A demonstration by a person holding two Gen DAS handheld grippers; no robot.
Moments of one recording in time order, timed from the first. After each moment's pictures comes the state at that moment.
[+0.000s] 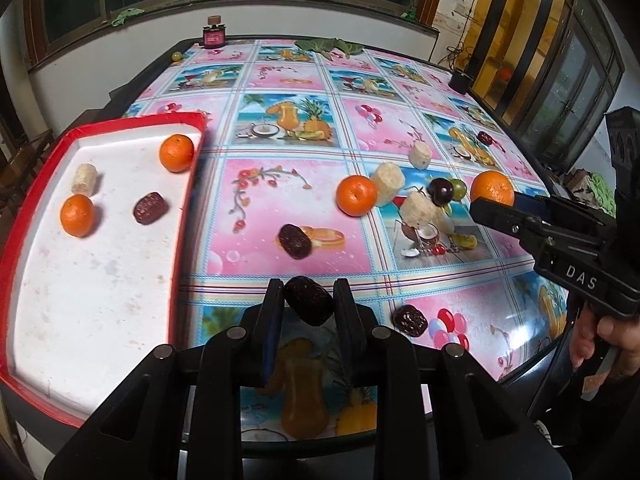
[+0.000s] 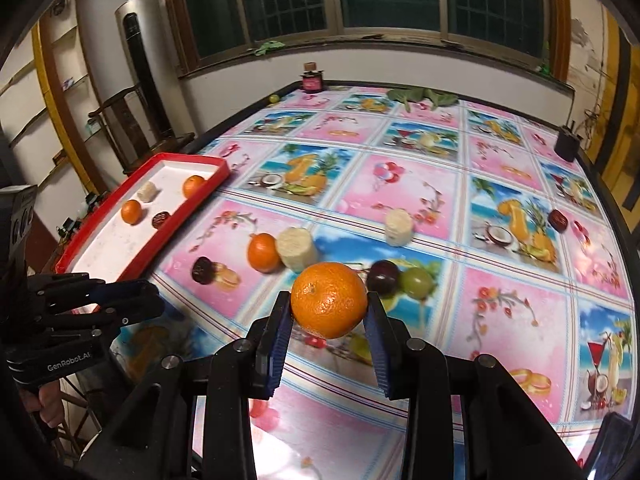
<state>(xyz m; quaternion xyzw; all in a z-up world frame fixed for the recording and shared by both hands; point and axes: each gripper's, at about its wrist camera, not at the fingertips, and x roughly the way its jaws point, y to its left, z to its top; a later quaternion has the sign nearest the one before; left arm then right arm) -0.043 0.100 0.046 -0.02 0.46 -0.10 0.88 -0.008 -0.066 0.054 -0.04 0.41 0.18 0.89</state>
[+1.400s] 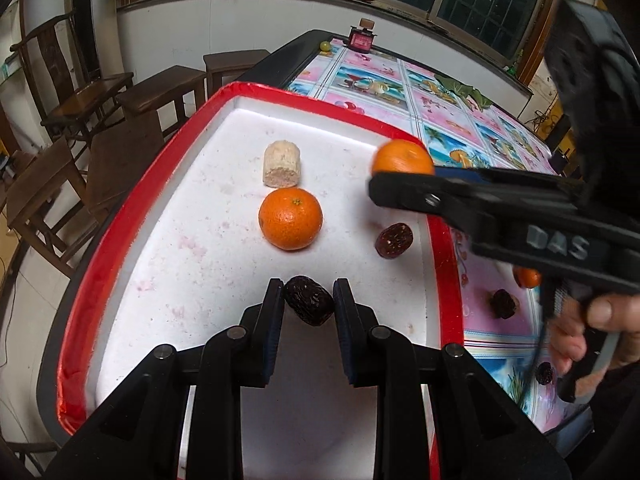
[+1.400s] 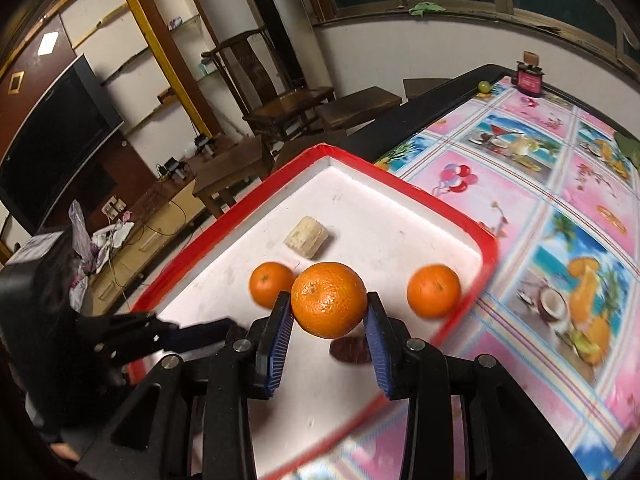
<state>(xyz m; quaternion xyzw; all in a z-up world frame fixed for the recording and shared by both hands) -0.012 0.259 0.020 -0.11 0.46 0.03 0.88 0.099 0.189 0.036 -0.07 0.45 0.41 0.79</state>
